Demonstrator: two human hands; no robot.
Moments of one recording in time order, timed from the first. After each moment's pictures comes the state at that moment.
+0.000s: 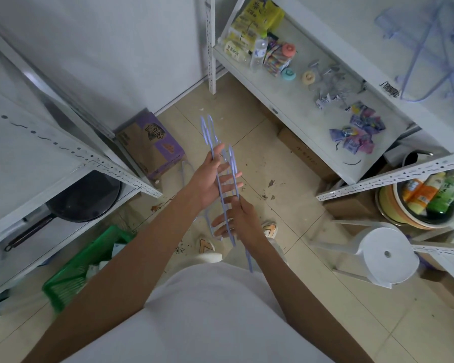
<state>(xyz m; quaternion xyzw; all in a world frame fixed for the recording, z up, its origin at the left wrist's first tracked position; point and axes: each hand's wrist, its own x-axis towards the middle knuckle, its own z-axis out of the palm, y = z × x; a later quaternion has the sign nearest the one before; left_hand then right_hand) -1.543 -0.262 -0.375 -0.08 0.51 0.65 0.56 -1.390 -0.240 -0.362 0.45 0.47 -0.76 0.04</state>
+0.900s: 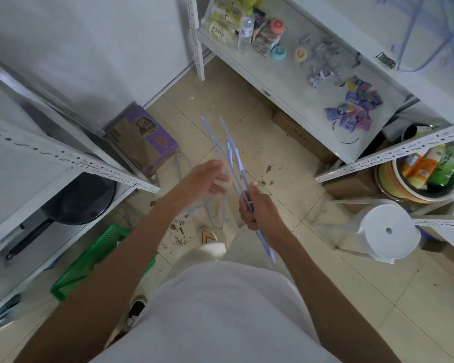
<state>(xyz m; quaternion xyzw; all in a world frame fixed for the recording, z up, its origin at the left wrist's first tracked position) -1.539 -0.282 -0.368 0.15 0.70 0.41 0.57 -1.356 -0.206 -0.375 0.44 0.50 -0.75 0.02</state>
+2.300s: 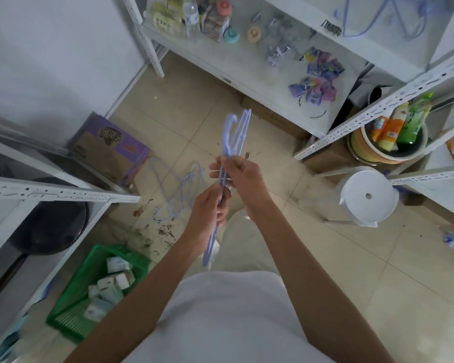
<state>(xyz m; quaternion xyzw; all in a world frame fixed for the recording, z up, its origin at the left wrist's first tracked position) -1.420 -0.260 -0.385 0.10 0.65 0.51 0.56 -1.361 -0.148 -0.351 0.48 0.47 -0.73 -0.13</state>
